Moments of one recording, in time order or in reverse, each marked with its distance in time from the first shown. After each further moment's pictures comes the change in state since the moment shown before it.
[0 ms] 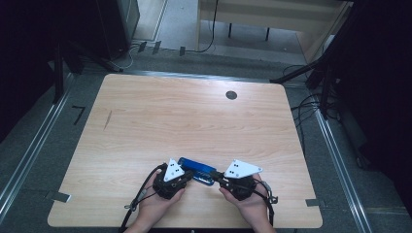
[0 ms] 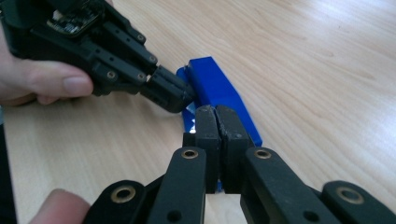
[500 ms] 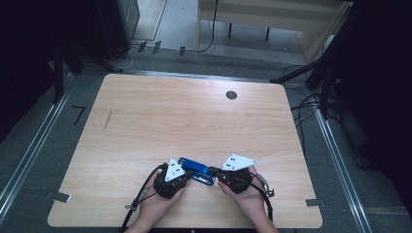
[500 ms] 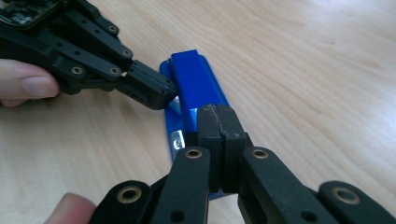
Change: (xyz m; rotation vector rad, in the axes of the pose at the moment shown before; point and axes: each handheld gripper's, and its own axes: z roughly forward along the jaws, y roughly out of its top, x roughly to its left) left arm -0.001 0.001 0.002 0.009 0.018 0.008; right arm -0.015 0.001 0.020 0.036 0.003 0.021
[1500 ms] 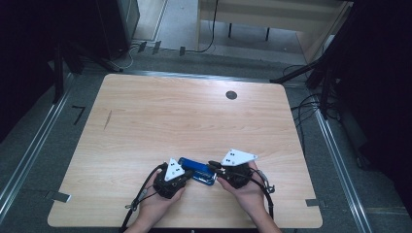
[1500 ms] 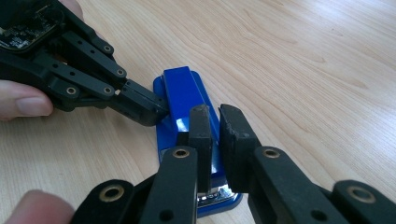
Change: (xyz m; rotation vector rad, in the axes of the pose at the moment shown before) left arm 0.001 0.000 0.000 -0.002 0.000 -0.008; right arm -0.006 0.012 0.000 -0.023 -0.006 -0.020
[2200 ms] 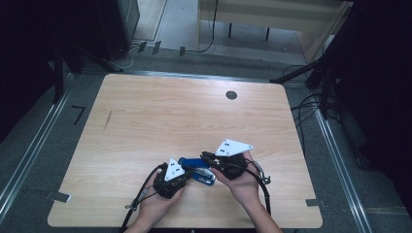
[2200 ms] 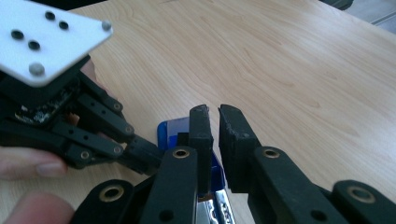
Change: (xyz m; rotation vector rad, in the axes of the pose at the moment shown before) left arm 0.000 0.000 0.000 0.001 0.001 0.000; right arm 0.001 0.036 0.001 -0.037 0.009 -0.015
